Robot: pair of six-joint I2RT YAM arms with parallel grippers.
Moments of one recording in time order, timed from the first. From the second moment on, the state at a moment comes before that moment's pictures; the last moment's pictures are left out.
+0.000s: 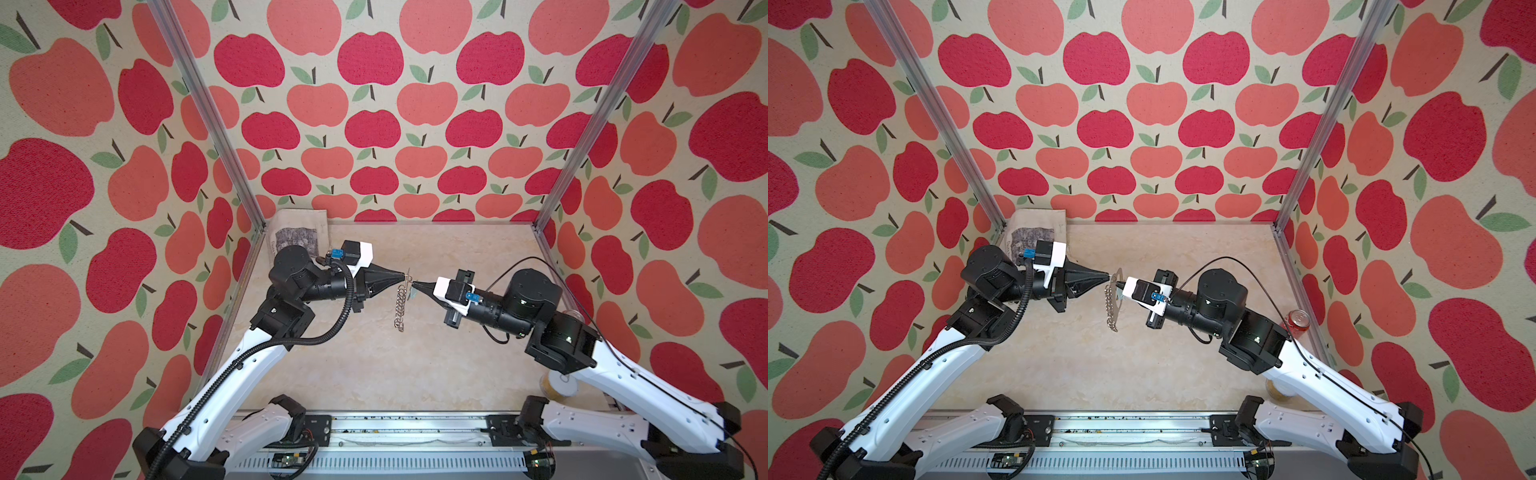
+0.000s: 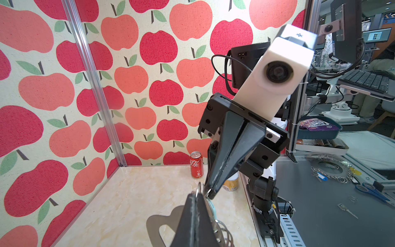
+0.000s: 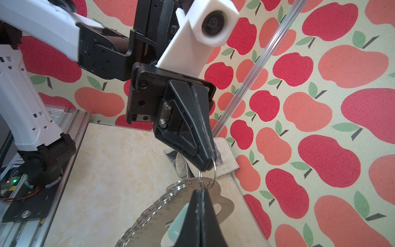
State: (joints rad) left arm -0.52 1.02 1.07 0.11 0.98 -0.01; right arm 1.07 0.98 1.15 -0.20 -0.19 -0.50
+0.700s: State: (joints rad) left arm -0.51 1.03 1.04 0.27 0.99 -0.09; right arm 1.07 0.98 1.11 -0.12 -0.22 -0.42
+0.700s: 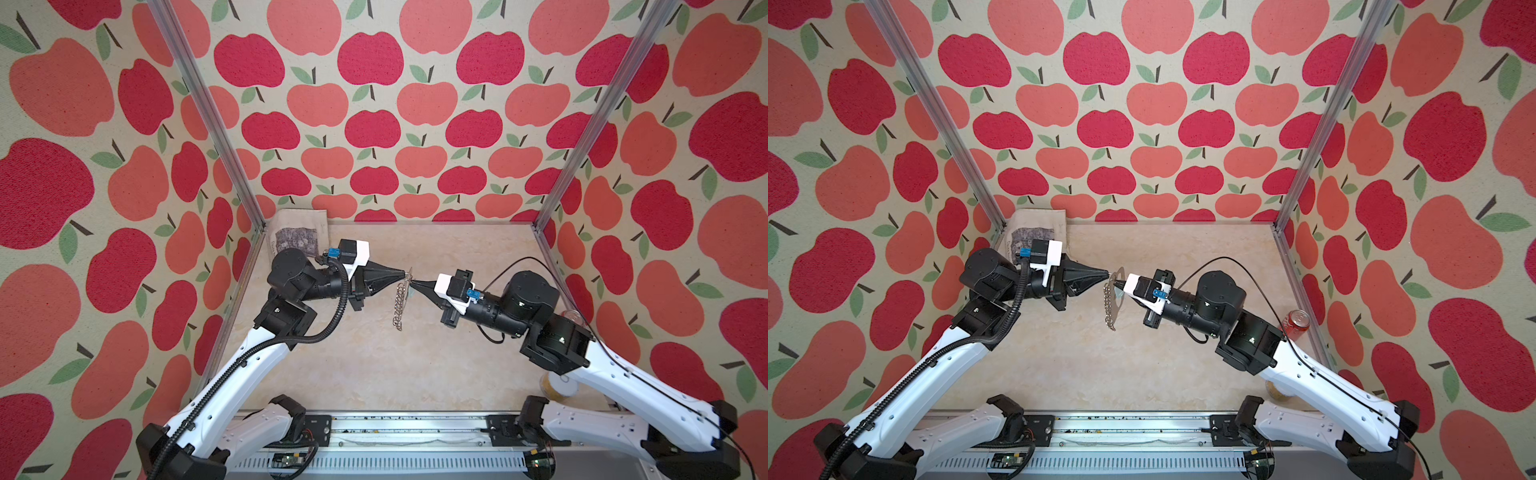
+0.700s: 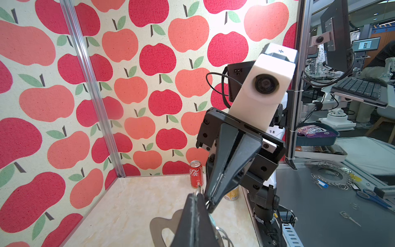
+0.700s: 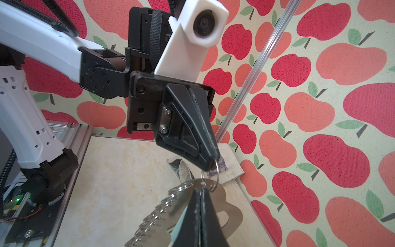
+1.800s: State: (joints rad) left arm -0.48 1.03 0.99 0.58 1.07 -0.25; right arm 0.76 1.01 1.21 -0.10 -0.63 -0.15
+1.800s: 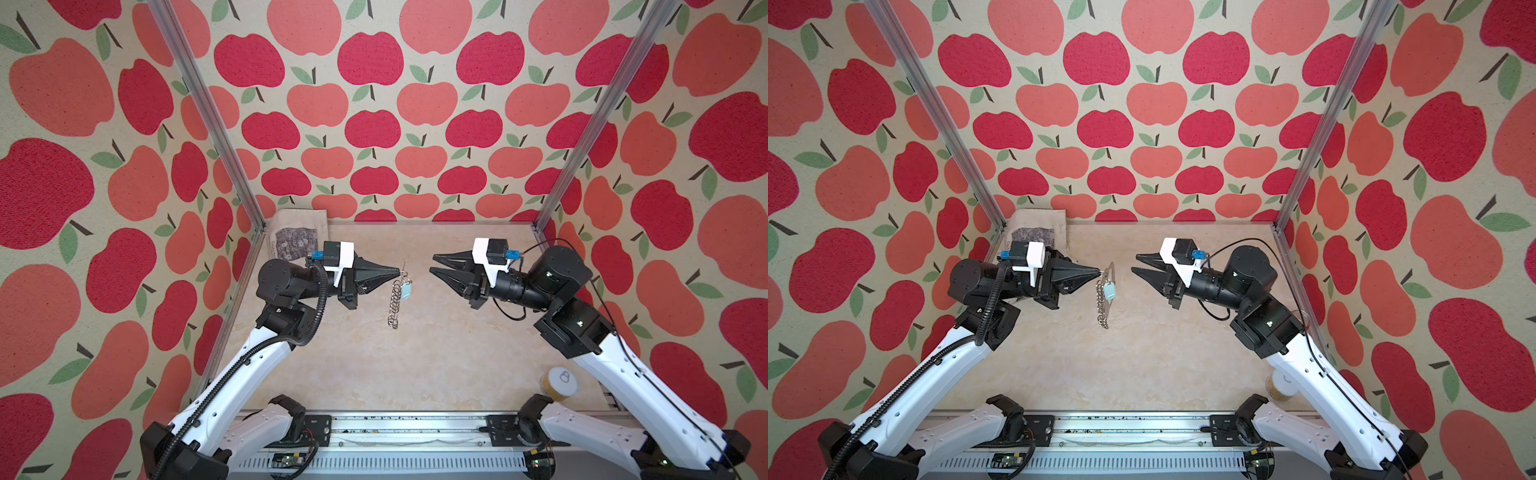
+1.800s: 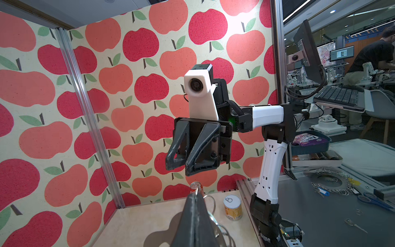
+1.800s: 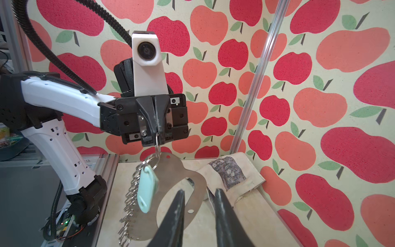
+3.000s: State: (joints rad) left arm -0.48 1.04 0.99 0.61 1.10 -0.28; right arm 0.85 1.11 1.28 -0.08 -0.76 -0.11
